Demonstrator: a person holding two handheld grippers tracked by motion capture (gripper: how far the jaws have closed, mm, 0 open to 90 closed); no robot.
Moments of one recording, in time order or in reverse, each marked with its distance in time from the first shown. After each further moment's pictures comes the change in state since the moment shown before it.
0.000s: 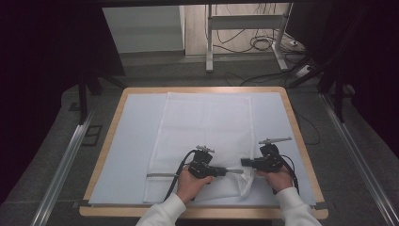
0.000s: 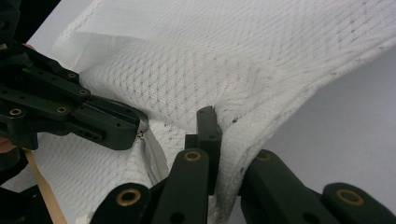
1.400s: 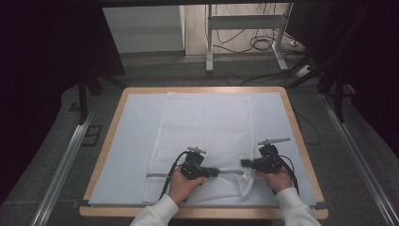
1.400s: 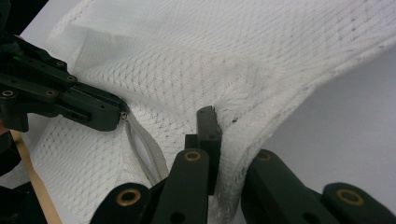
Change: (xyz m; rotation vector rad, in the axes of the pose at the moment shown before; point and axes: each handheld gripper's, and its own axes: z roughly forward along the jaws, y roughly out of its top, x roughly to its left) left arm 0.017 -0.013 -0.016 -0.009 0.013 -0.013; right arm 0.001 -0.001 0.002 0.014 -0.011 -0.016
